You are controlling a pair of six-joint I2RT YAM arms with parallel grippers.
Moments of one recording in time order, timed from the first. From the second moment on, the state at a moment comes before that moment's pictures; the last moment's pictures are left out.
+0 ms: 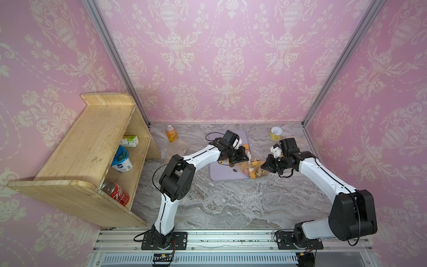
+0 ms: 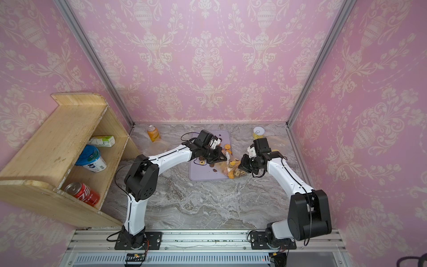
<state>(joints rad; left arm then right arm) -0.64 2.08 1.61 -0.36 0.59 -0.86 0.14 1.42 1.02 -0.68 -0.46 0.56</state>
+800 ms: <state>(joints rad) -0.64 2.08 1.61 -0.35 0.62 -0.88 0.14 1.41 1.00 -0.73 -0.45 0.52</state>
